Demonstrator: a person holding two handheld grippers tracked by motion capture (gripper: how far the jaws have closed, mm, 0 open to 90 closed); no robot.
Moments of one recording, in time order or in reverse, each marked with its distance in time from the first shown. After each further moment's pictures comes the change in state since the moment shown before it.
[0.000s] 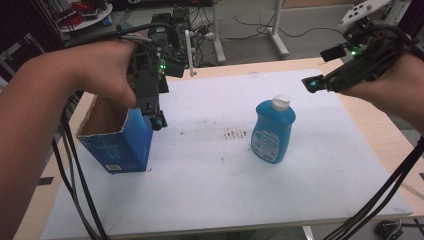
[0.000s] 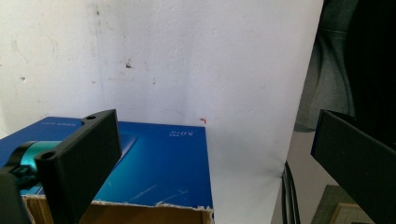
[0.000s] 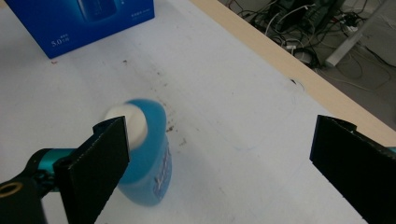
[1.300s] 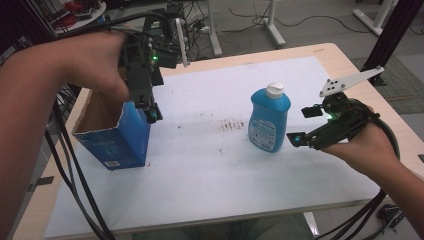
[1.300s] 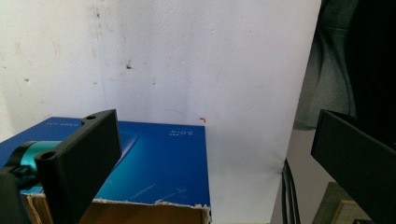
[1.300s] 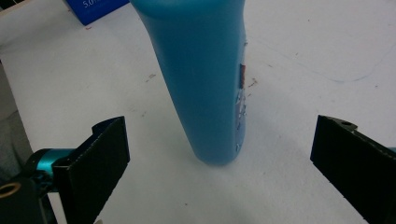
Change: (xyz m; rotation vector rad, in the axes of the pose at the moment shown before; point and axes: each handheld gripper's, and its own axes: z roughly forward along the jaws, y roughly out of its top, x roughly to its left) left arm -0.005 0.004 -0.004 0.006 0.010 0.009; right arm 0.048 -0.116 0.066 -0.045 0.154 0.167
